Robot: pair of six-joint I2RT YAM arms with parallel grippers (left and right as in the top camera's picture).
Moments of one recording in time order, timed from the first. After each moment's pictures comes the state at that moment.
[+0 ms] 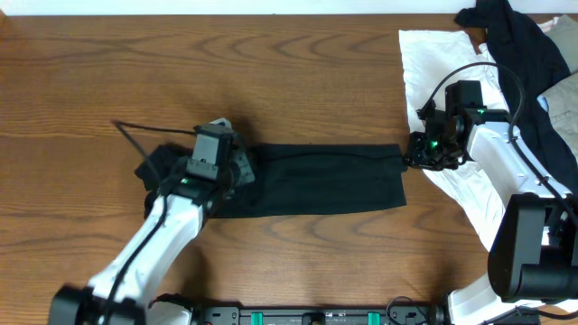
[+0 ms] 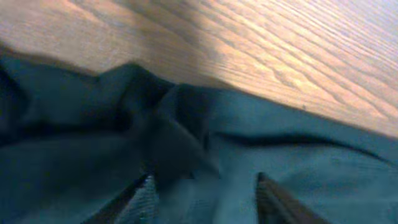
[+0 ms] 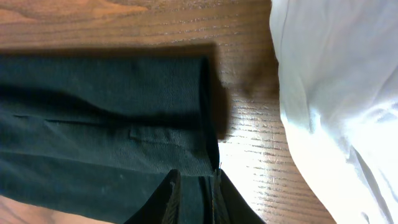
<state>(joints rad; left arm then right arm) -0.29 1.38 0.72 -0.29 0.08 -0.61 -0.03 1.75 1.14 -0.81 -0.30 0.08</state>
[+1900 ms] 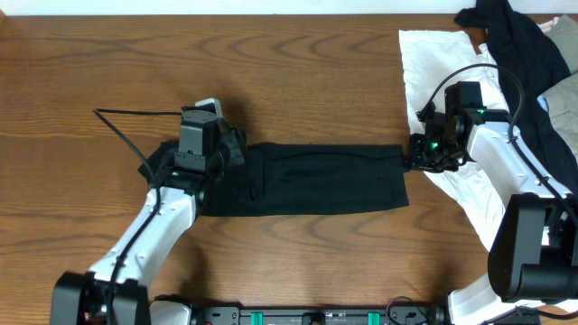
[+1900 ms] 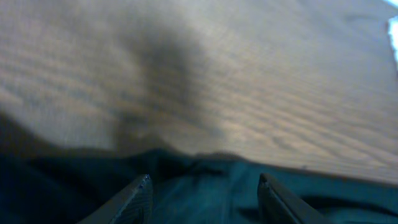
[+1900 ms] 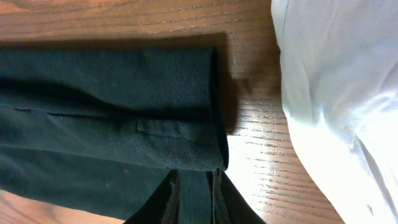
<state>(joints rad) -0.20 1.43 0.73 -0.11 0.07 -0.48 -0.03 1.75 1.14 -0.83 -0.30 0.08</state>
